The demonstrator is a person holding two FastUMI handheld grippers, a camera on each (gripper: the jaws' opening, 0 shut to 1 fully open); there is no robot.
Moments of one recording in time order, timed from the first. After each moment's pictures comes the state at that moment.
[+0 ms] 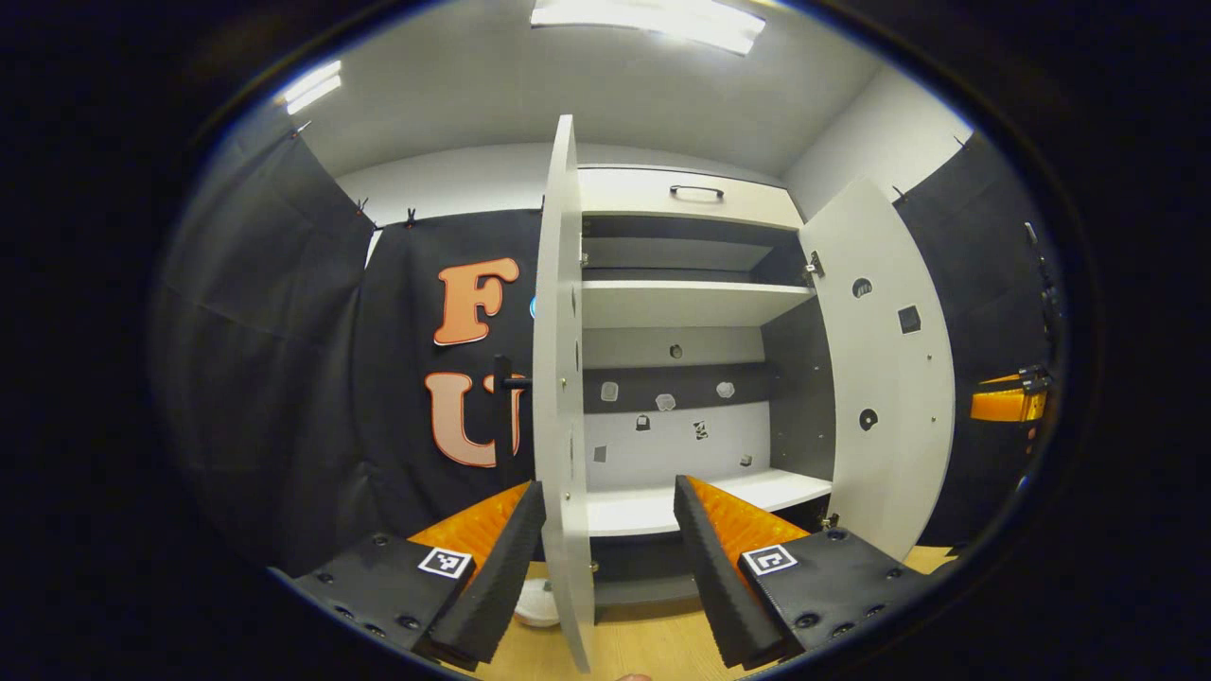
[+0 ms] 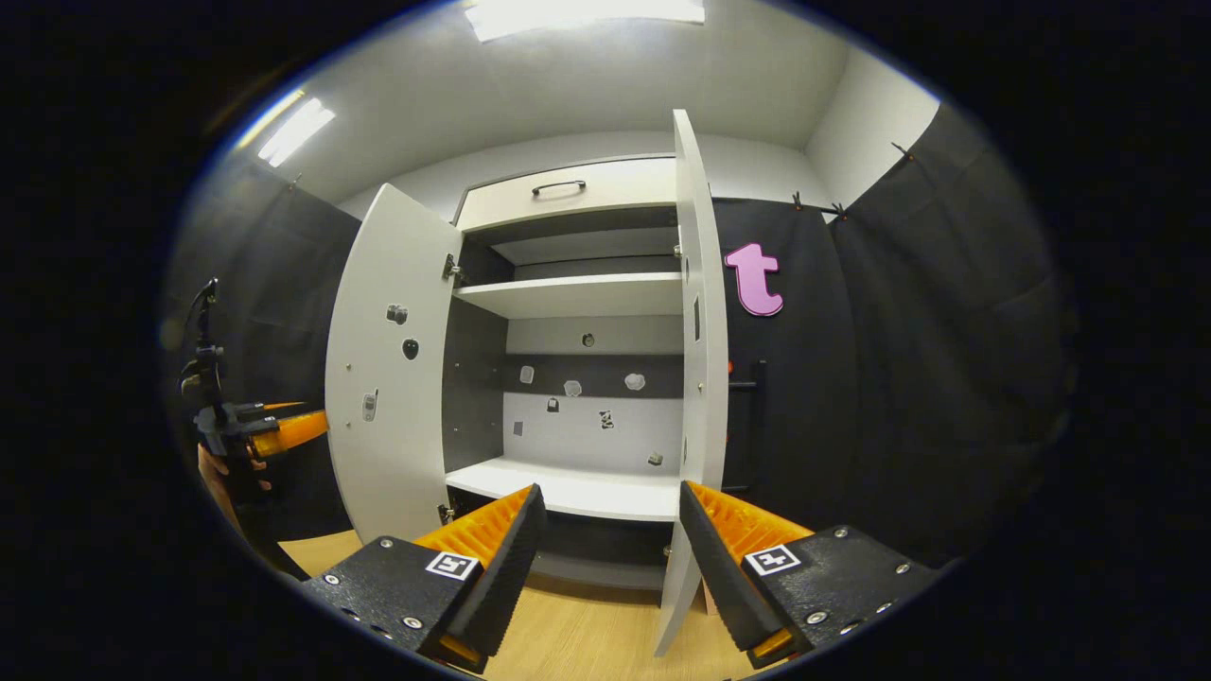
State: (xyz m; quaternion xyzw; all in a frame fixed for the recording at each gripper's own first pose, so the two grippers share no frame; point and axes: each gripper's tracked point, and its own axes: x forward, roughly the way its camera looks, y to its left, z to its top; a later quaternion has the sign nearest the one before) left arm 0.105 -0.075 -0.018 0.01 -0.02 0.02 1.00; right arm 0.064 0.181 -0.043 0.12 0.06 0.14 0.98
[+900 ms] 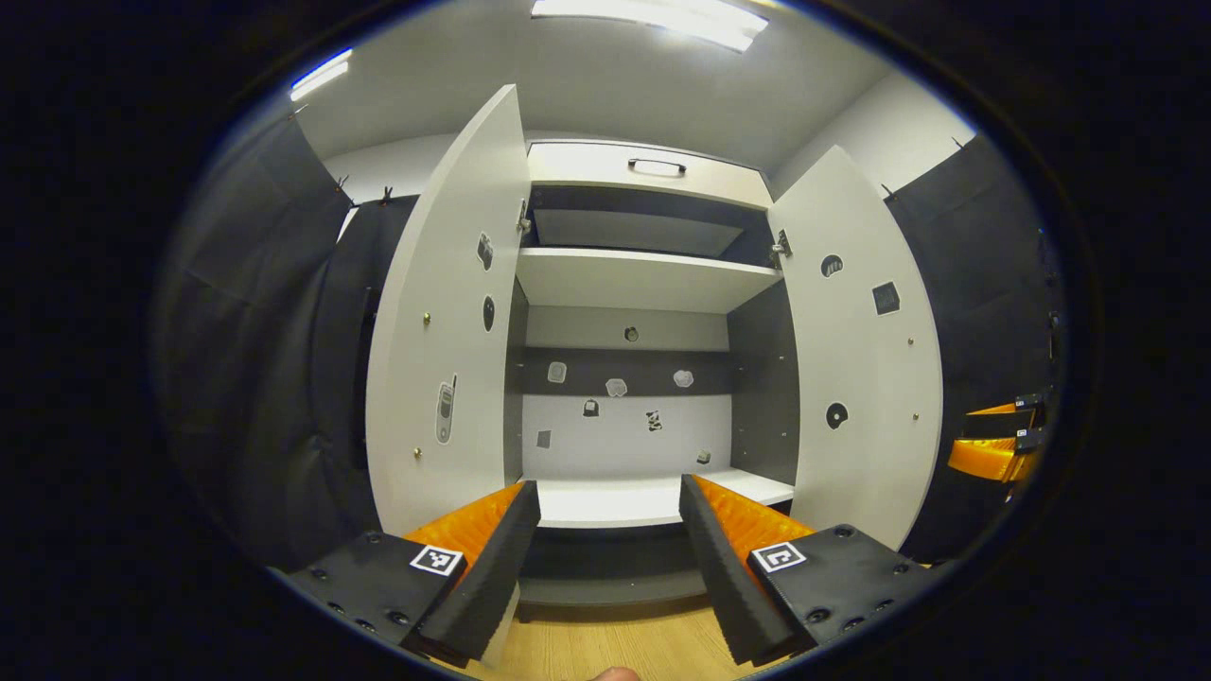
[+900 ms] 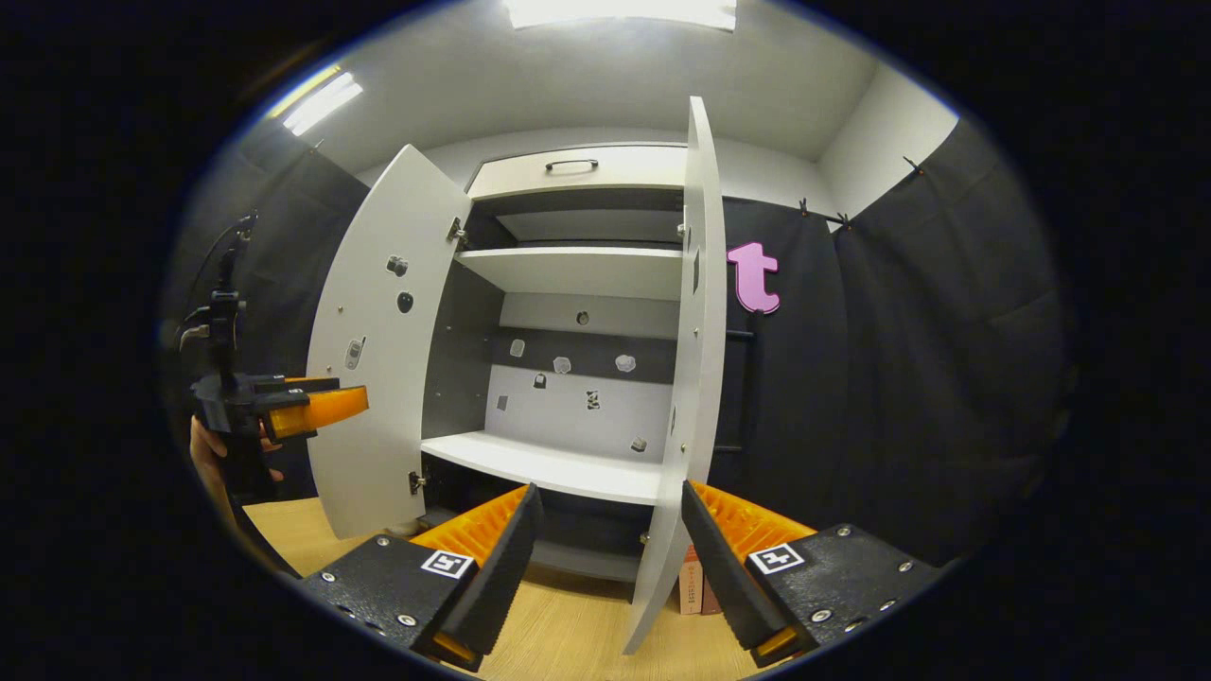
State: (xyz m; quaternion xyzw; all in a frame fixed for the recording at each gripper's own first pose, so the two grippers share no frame) left arm 0.132 -0.129 -0.046 0.00 -0.01 -0.01 1.00; right arm 0.070 0.179 -0.092 0.08 0.06 0.13 0.99
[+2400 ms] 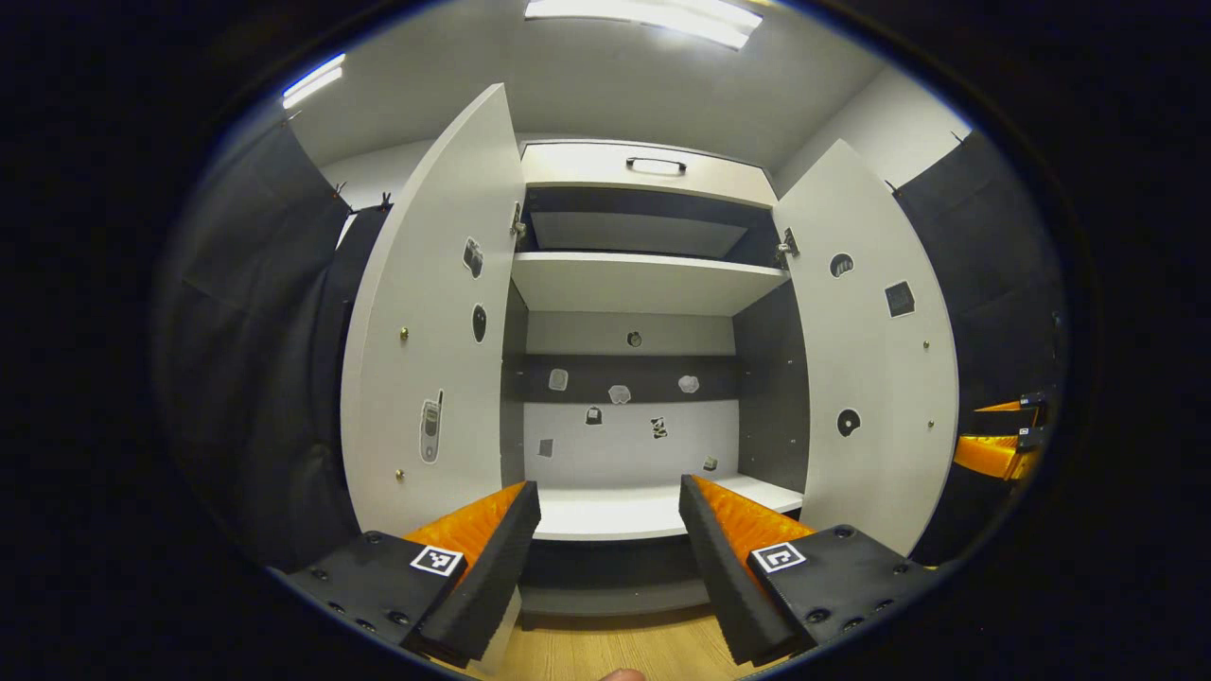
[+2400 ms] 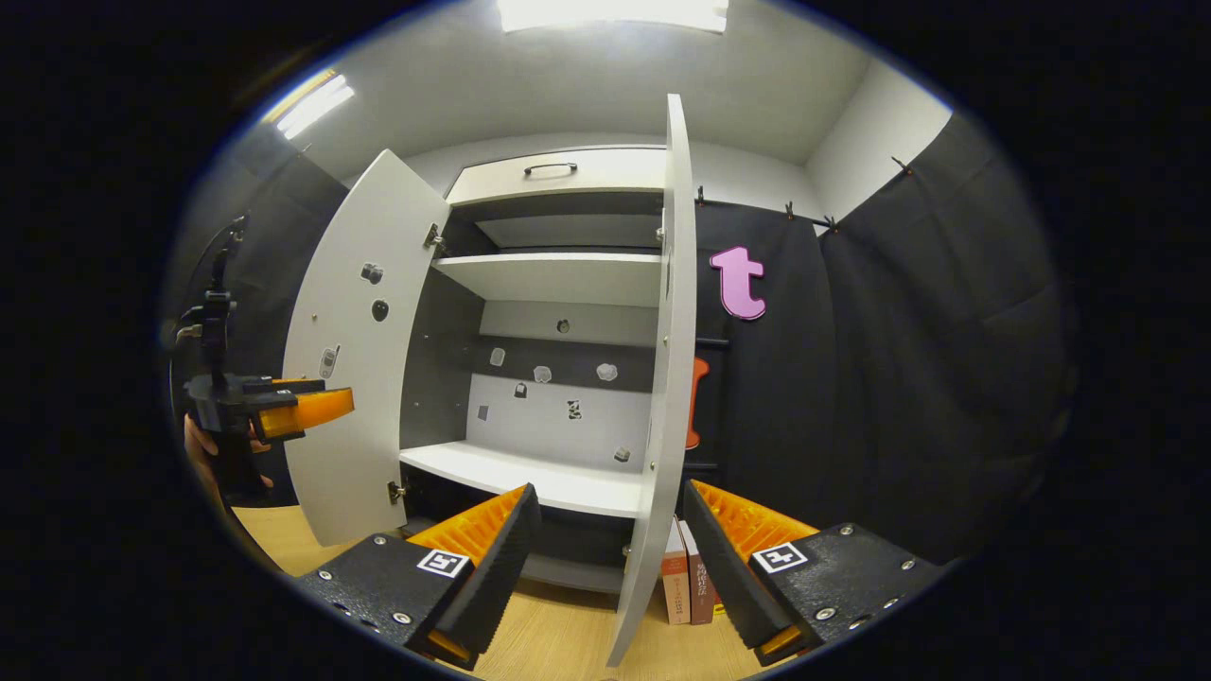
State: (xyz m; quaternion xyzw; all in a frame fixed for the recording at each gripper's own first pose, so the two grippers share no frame) left arm 0.145 -0.130 -0.038 0.01 -0.01 0.01 1.00; right arm 0.091 0.163 -0.091 0.08 0.05 0.11 0.99
